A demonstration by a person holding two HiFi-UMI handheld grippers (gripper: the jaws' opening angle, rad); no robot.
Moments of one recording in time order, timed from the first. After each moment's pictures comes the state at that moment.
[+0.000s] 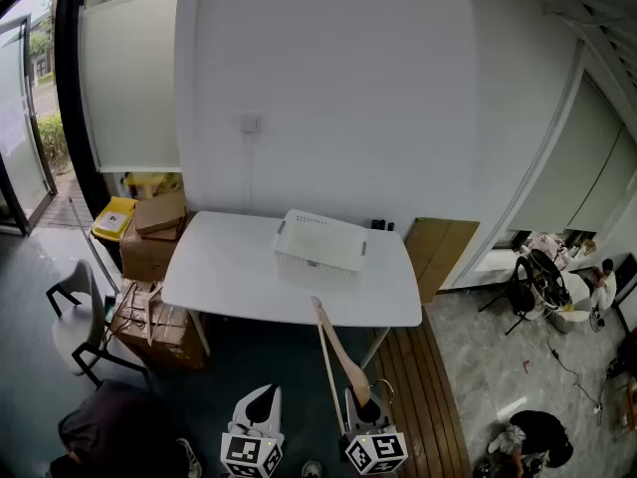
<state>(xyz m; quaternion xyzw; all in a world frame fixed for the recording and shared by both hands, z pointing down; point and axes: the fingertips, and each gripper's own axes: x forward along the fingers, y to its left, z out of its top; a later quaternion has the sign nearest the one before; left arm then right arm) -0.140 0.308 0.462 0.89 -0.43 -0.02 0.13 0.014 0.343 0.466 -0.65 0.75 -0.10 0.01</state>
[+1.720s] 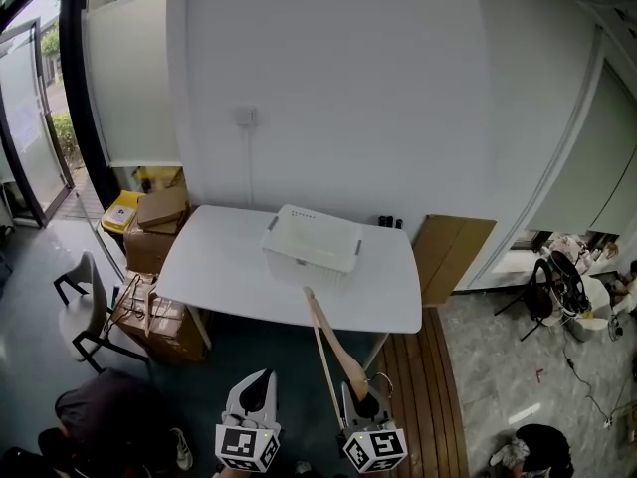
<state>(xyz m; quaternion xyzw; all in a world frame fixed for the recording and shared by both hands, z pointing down) -0.046 0.279 0.439 0.87 -0.48 -0.02 0.08 0.105 0.314 0.467 -0.61 0.78 -0.11 0.02</state>
